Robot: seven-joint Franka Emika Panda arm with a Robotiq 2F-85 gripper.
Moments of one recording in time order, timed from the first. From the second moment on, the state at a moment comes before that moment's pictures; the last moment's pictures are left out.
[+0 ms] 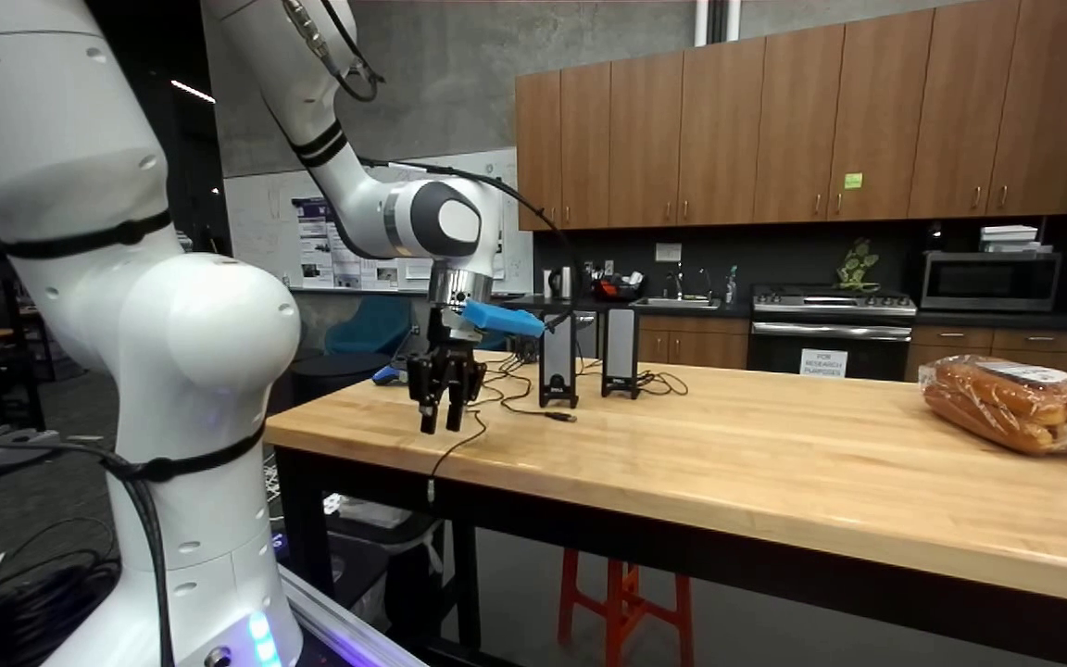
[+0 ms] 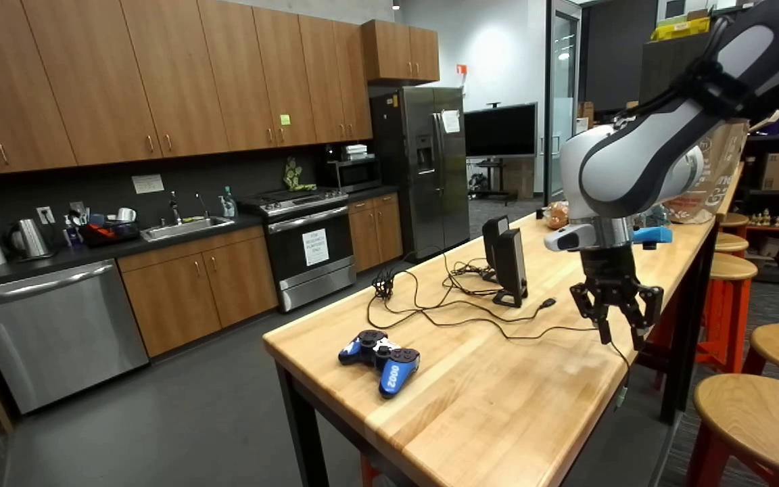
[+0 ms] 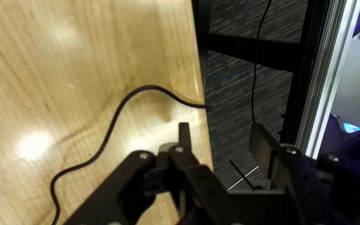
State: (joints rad) arm 0.06 -0.36 -0.09 -2.77 -0.02 2.17 -1.57
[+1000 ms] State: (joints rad) arm 0.06 -0.36 -0.09 -2.77 -0.07 2.09 -1.70
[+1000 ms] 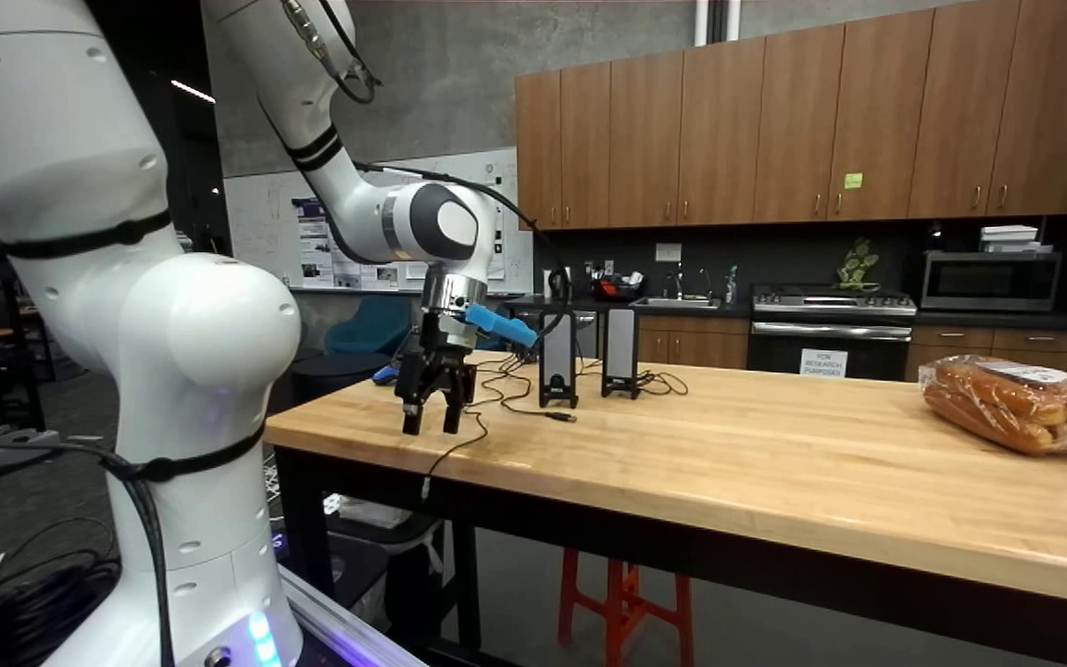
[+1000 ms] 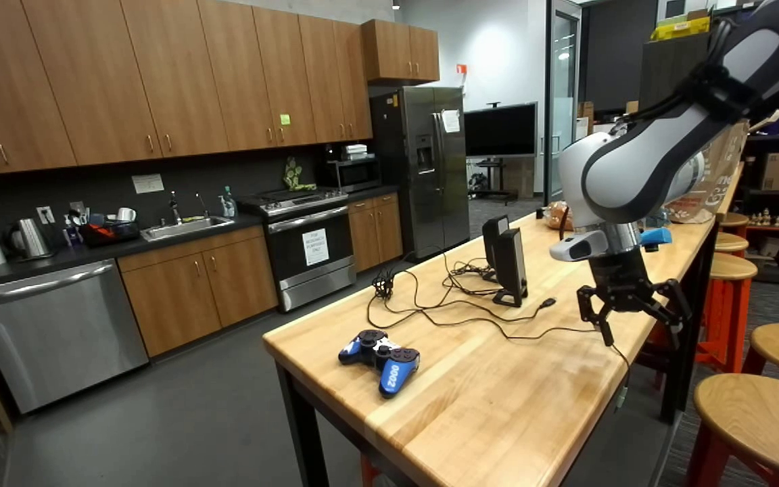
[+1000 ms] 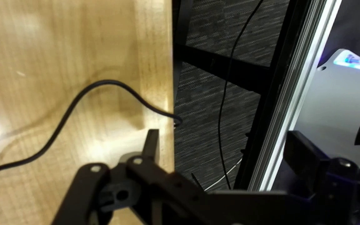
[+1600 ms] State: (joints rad) arm 0.06 -0.35 -0.08 -2.78 -0.09 2.06 -1.75
